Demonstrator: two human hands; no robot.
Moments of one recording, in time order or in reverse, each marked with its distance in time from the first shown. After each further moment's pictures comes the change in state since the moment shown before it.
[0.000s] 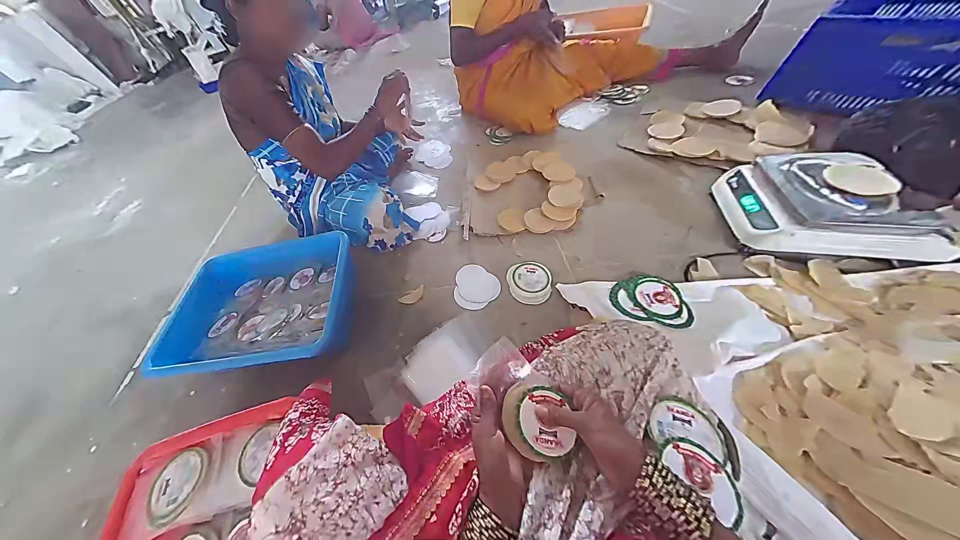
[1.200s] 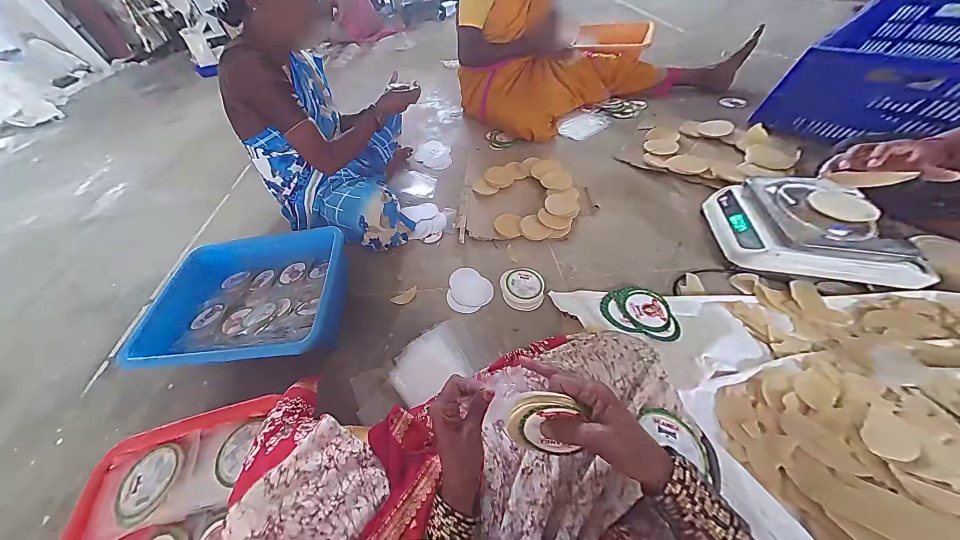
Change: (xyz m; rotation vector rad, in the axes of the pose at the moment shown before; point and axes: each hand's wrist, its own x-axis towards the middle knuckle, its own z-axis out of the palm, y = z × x) left_hand 0.017 0.043 0.001 0.722 -0.148 0.560; right_hand -0.005 -0.048 -0.019 -0.347 -0.360 -0.560
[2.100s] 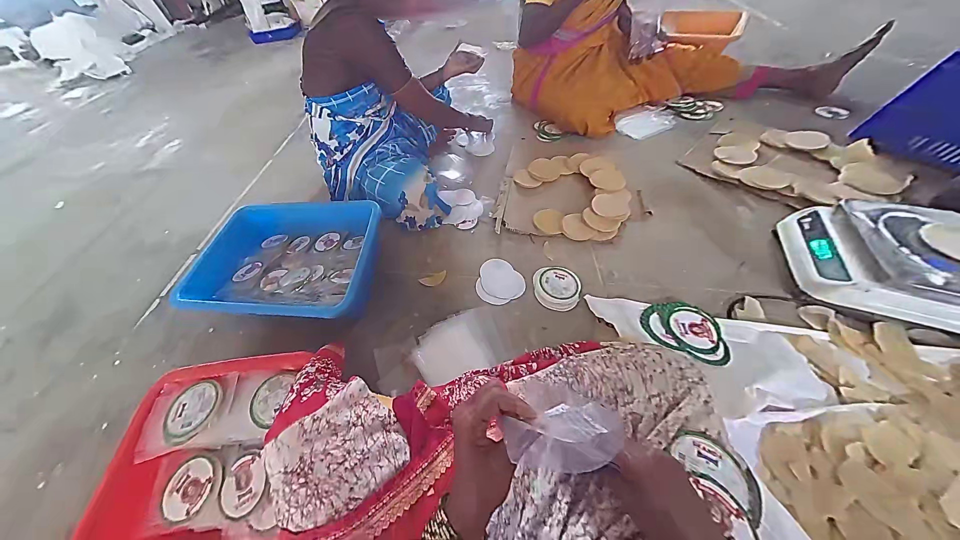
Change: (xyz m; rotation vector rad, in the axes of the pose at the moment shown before) left_hand -0.004 0.058 -0.011 0.040 -0.207 0.252; right_hand -0.054 0.000 0.022 -1.041 0.013 0.047
